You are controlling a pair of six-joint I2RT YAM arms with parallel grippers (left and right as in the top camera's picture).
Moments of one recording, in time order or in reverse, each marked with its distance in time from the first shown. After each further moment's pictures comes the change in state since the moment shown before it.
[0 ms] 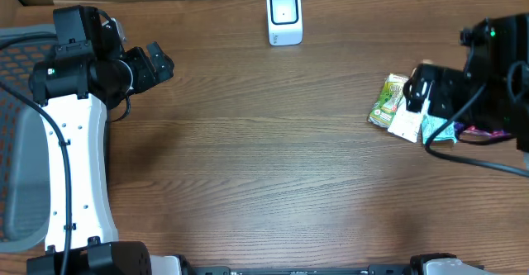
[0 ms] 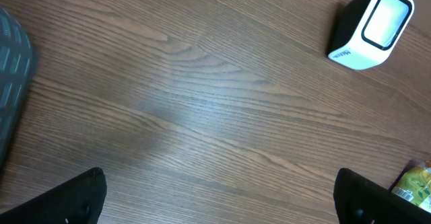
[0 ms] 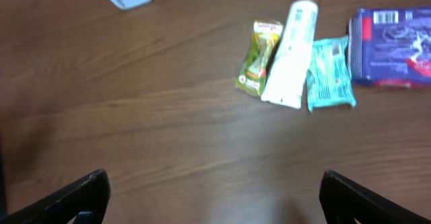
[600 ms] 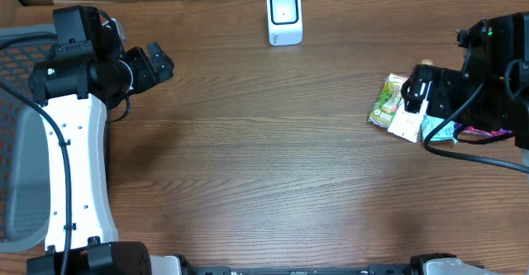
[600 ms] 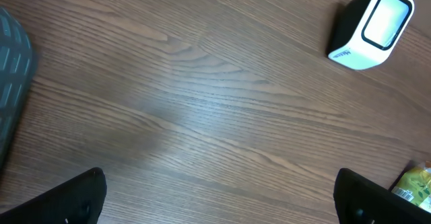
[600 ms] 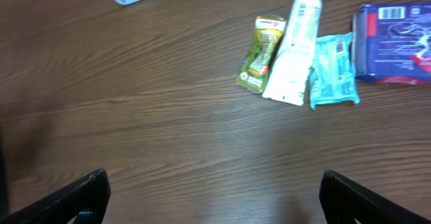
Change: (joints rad) left arm 0.000 0.000 0.000 0.000 0.000 0.000; right arm 0.000 0.010 0.000 0.000 -0.006 -0.001
